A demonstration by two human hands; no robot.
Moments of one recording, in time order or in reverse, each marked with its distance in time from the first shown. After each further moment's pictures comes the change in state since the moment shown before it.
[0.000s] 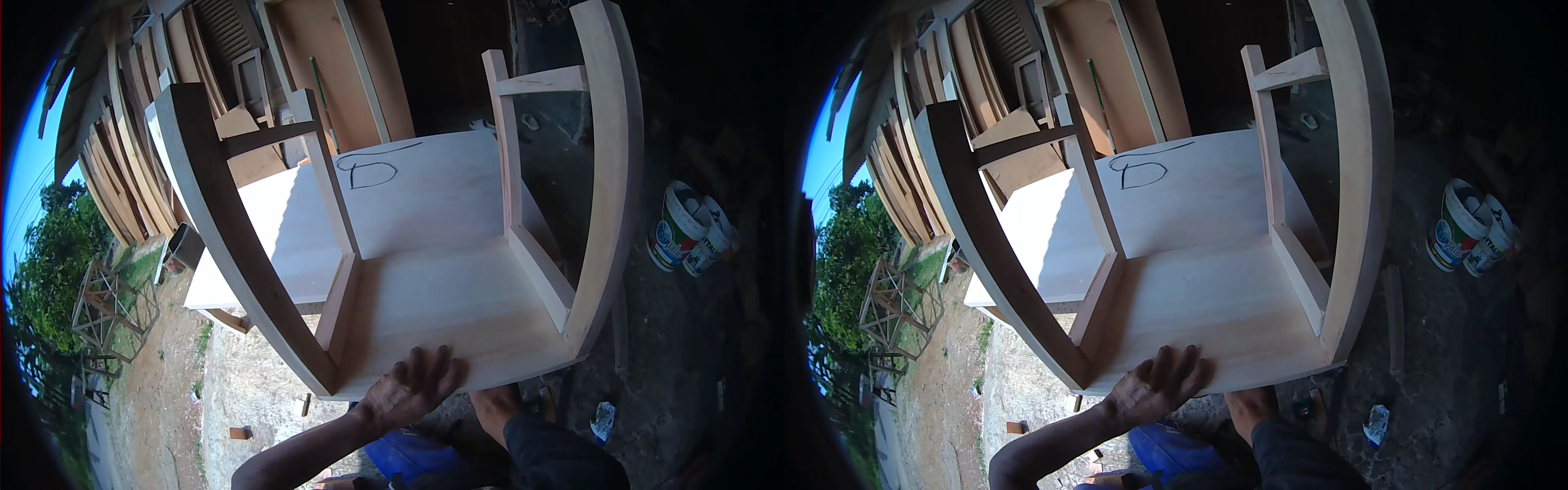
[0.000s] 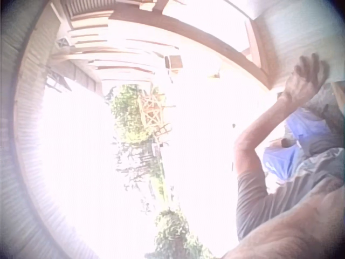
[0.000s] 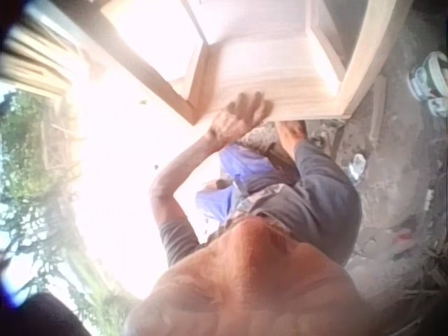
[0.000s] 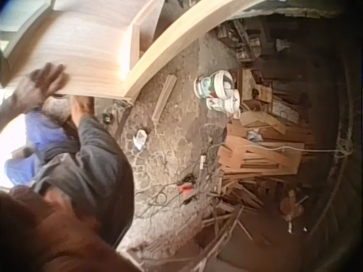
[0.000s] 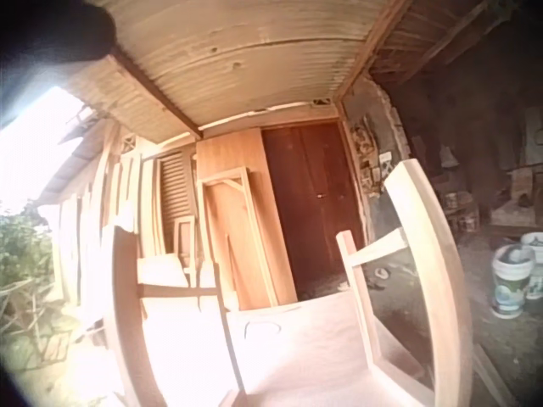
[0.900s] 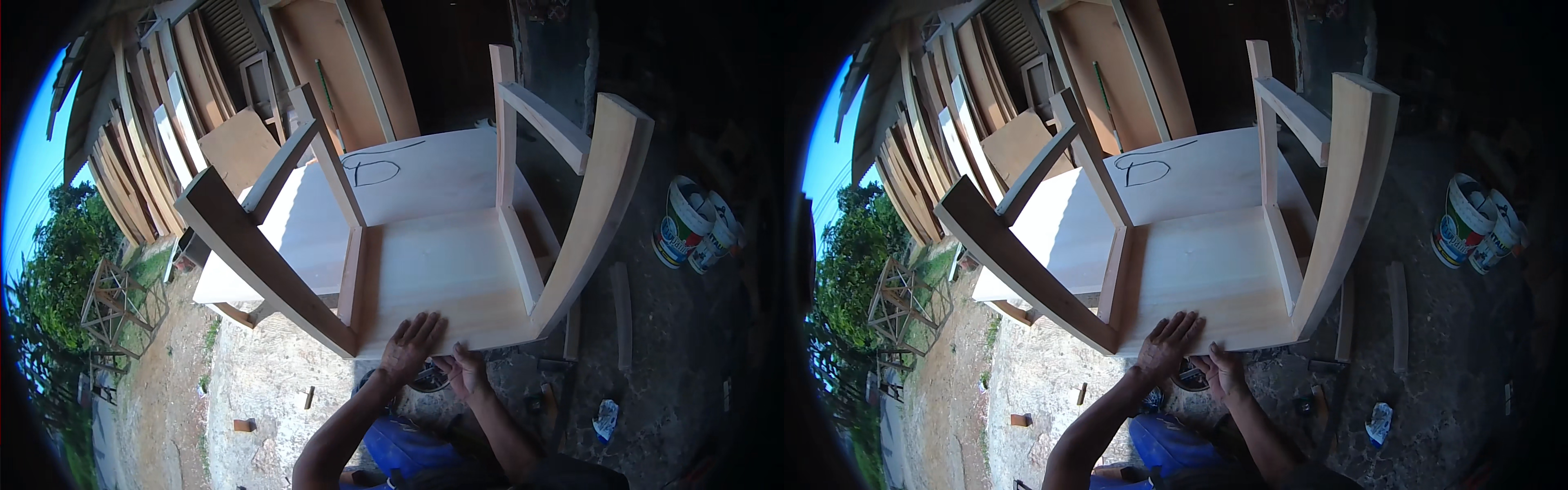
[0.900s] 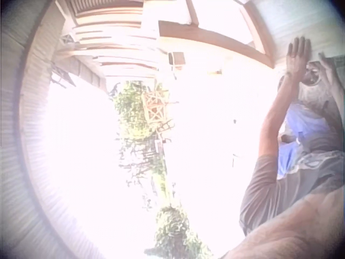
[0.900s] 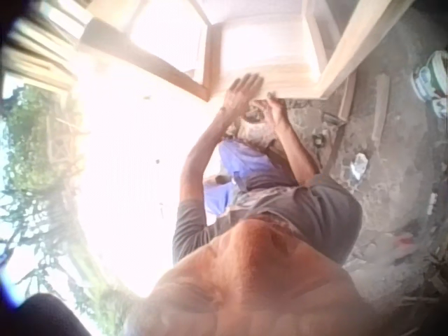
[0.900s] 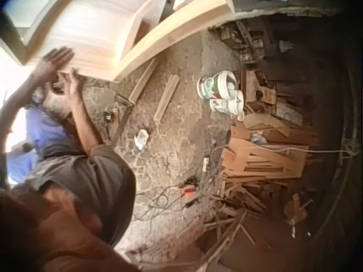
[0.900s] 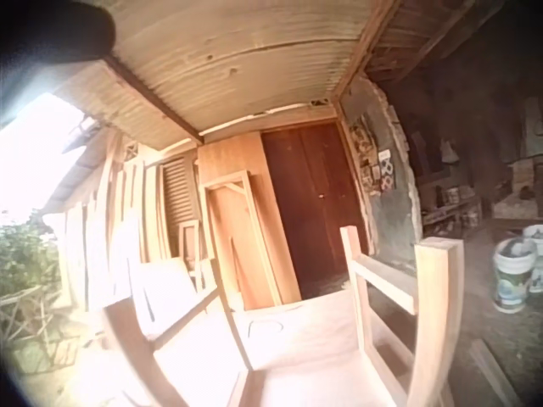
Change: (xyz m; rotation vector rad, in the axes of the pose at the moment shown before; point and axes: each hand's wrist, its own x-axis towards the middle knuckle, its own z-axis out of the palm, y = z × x) left_hand 0.002 0.010 0.130 -0.418 -0.044 -0.327; right_hand 0.072 -0.023 0.097 2.648 0.324 0.110
